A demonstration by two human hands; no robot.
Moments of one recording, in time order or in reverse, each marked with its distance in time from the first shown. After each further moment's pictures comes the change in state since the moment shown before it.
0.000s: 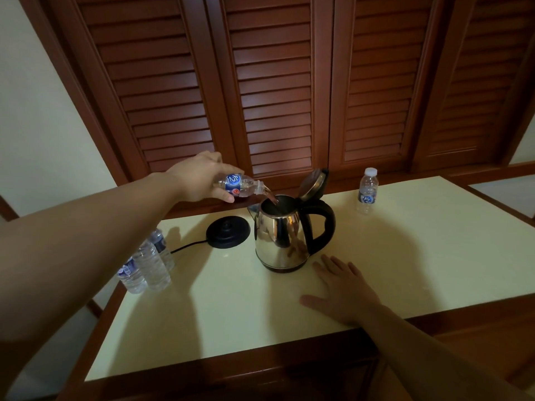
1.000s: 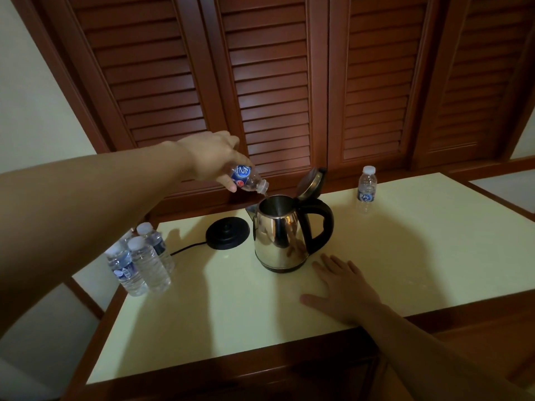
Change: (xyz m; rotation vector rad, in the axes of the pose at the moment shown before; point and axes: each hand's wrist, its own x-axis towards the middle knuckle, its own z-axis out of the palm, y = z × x) left_hand 0.029 0.024 -0.050 0.408 -0.110 0.226; right_hand -0.002 0.000 -0.002 0.018 -0.003 -0.008
